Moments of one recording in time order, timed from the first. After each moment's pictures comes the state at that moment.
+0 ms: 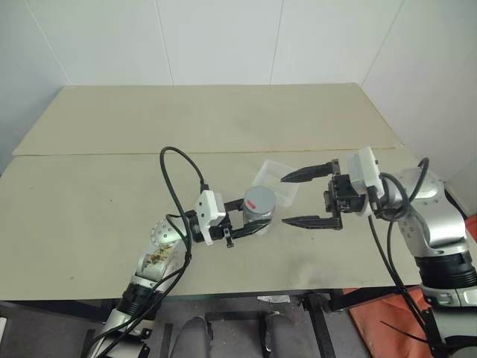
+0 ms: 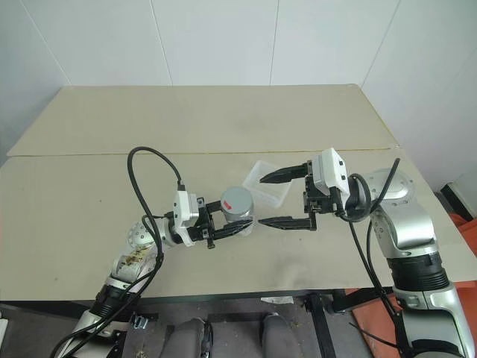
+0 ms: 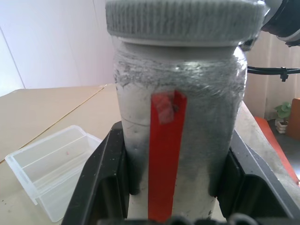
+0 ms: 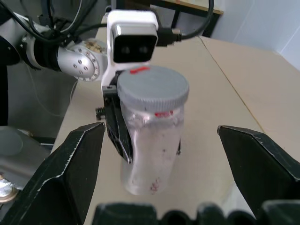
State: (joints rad) left arm -0.35 0.28 -0.19 0.02 -0.33 -0.07 -1.03; right arm -0.55 -0.70 0.03 -0.15 0.54 0.23 1.31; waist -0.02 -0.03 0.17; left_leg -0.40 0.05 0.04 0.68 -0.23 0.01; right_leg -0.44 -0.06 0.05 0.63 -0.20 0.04
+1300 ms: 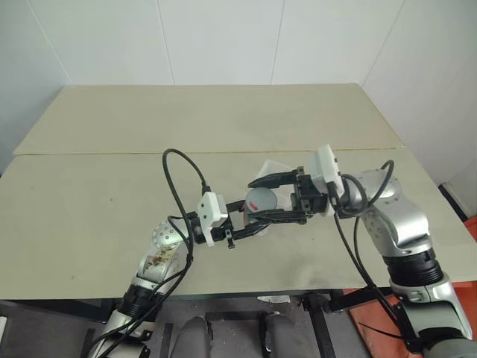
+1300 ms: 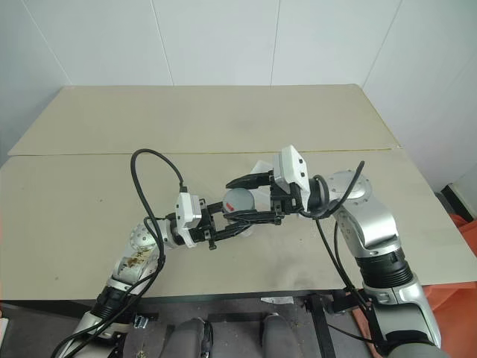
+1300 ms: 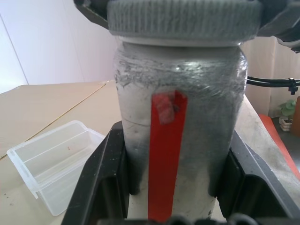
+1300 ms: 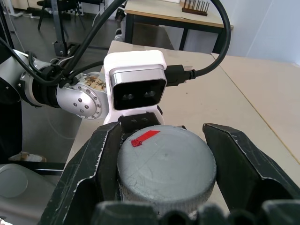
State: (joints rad) left arm -0.34 0.28 -0.19 0.01 -0.31 -0.07 -1.01; right arm -0.61 -0.57 0.13 -0.19 0.50 0.35 1.22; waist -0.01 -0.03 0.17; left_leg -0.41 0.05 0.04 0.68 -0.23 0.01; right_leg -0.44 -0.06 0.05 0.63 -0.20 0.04
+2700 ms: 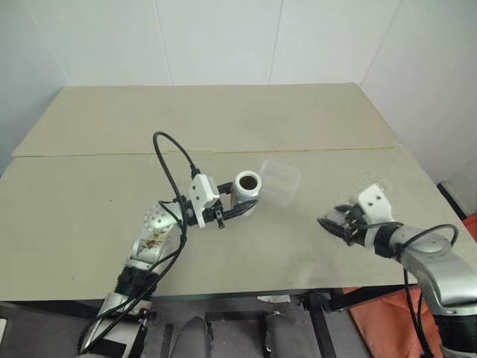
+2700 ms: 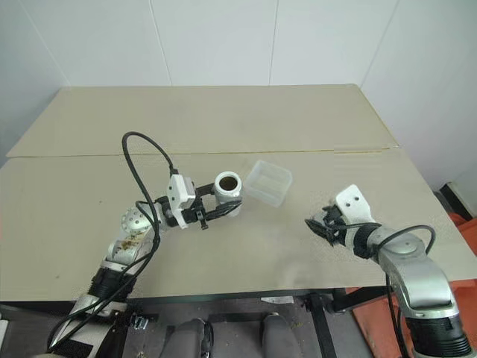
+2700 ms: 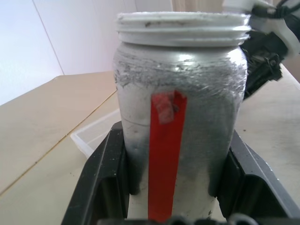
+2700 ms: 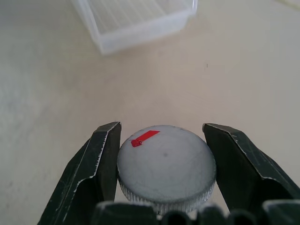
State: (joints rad) left arm -0.50 0.32 -0.14 0.21 -0.26 -0.14 -0.97; right arm -0.13 -0.73 -0.08 -0.35 0.31 0.81 0.56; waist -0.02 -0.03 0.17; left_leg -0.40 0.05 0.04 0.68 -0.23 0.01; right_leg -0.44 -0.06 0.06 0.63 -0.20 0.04
